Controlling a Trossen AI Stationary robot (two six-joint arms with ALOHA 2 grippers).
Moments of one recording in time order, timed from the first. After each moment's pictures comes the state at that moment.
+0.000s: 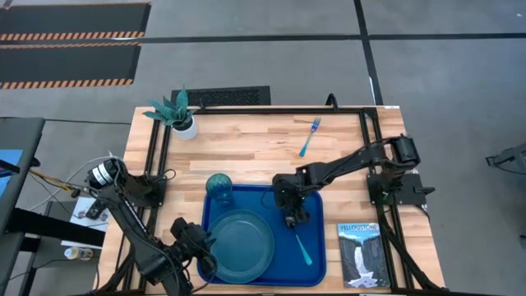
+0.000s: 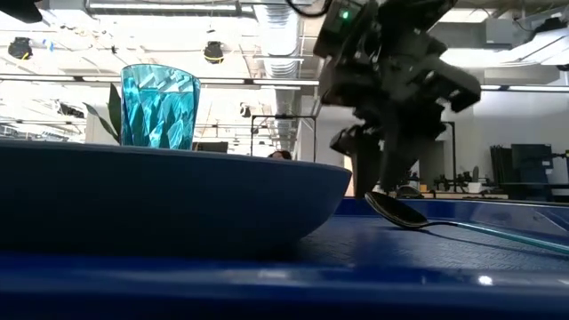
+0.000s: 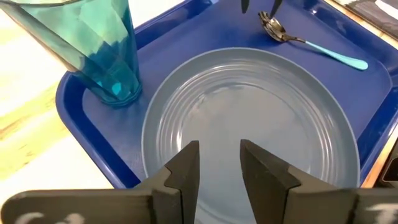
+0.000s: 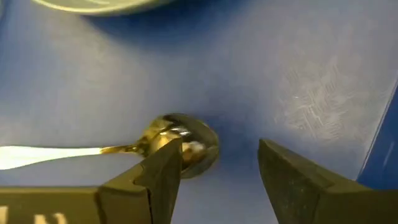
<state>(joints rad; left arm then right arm) -0.95 1.75 1.39 -1.20 -0.77 -1.78 0.10 1.82 1.10 -0.44 -0.30 -0.11</state>
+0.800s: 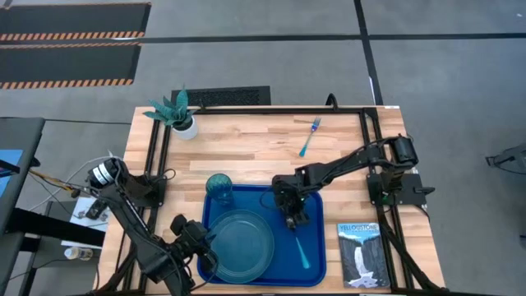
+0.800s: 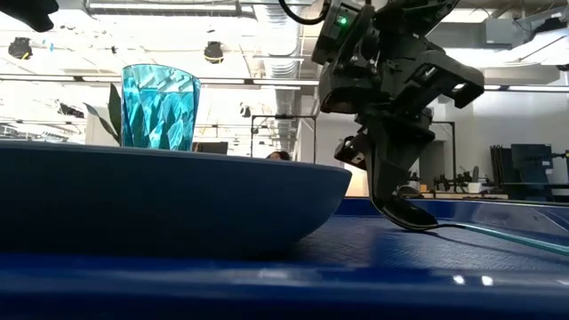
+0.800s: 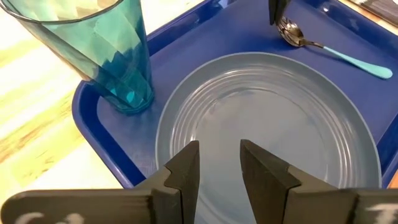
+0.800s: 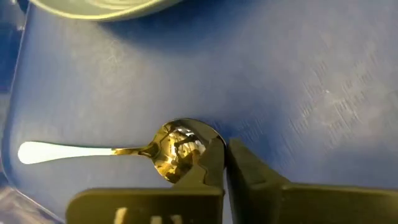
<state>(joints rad) -0.93 1.75 1.39 -1.24 -0.77 -1.77 0.09 1.84 1.10 -0.44 -0.35 -0.04</state>
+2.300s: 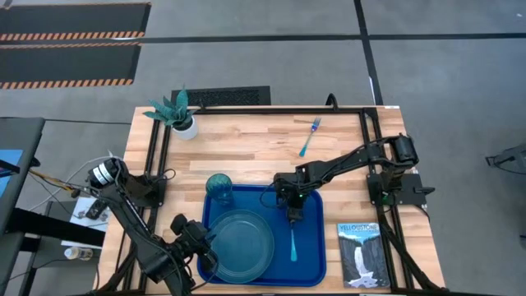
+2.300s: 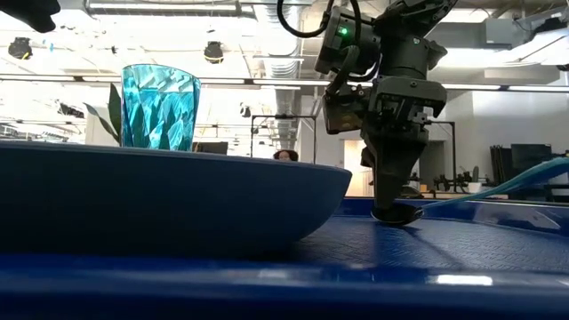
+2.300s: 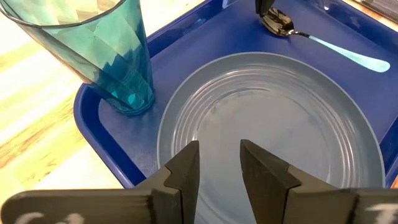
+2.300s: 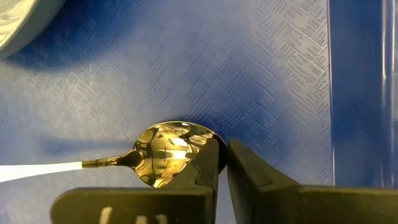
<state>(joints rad) -0.93 1.75 1.39 -1.24 -0.77 -1.76 0.07 1.83 1.10 -0.52 -0.22 0.29</state>
